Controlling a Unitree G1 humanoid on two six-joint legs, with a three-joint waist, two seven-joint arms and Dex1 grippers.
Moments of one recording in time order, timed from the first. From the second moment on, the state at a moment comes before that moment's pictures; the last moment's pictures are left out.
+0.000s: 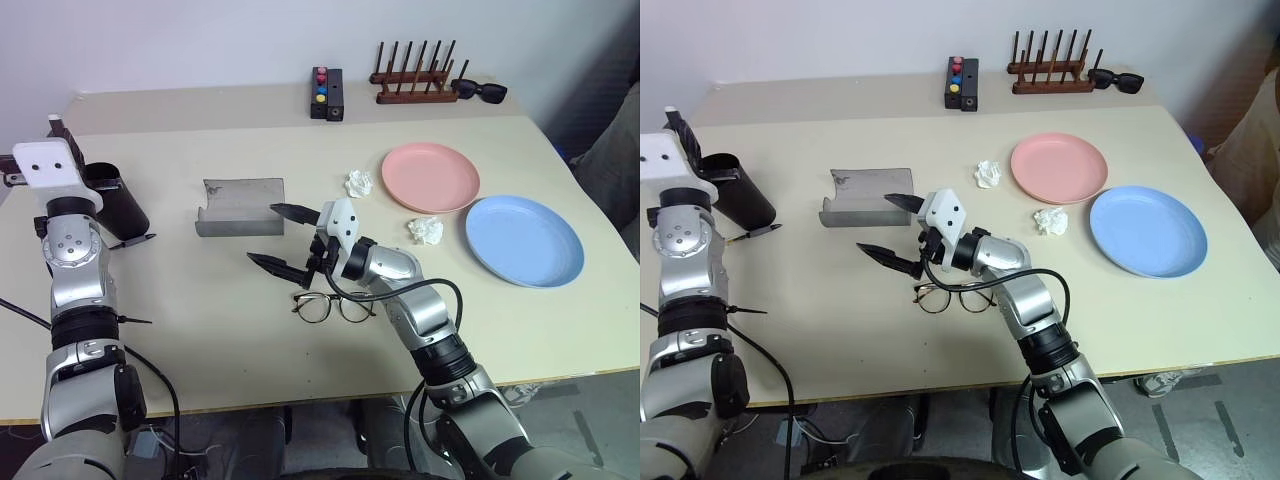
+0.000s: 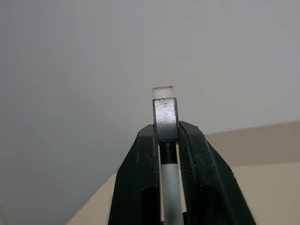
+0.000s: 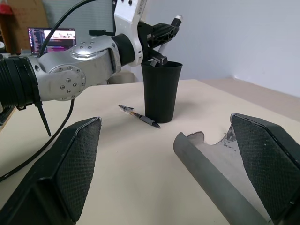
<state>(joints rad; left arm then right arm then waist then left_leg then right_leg) -0.62 0.55 0.40 0.61 -0.04 -0.31 0.02 -0.52 -0.07 0.27 0.08 0.25 0.08 0.82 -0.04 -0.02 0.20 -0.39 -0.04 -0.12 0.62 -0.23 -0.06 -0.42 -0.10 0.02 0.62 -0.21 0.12</state>
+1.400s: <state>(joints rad) 0.03 0.78 0.53 0.10 -0.27 0.31 -0.46 -0.51 -0.06 0.28 0.07 0.26 0.10 0.84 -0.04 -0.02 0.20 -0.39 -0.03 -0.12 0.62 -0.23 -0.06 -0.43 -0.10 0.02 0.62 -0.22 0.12</state>
